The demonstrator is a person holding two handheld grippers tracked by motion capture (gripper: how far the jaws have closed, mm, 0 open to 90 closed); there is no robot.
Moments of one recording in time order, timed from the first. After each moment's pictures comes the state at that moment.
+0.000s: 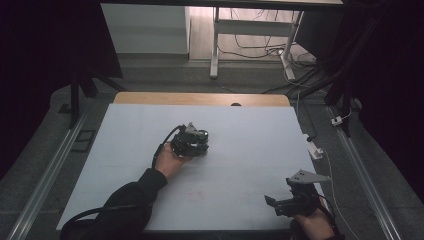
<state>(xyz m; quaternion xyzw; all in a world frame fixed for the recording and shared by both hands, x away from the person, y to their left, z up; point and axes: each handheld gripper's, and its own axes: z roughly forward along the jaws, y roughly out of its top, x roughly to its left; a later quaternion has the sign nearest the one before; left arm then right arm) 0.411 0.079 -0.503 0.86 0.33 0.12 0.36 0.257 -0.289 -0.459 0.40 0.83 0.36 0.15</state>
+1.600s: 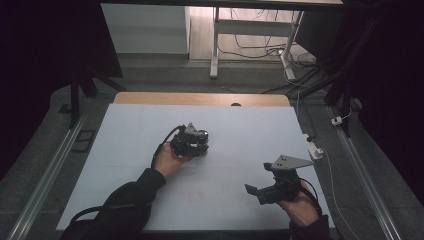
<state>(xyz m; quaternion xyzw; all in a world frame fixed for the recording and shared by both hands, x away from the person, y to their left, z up) 0.411 0.081 -0.504 0.87 0.32 0.12 0.37 0.282 -0.238 -0.434 0.32 0.83 0.44 0.12</state>
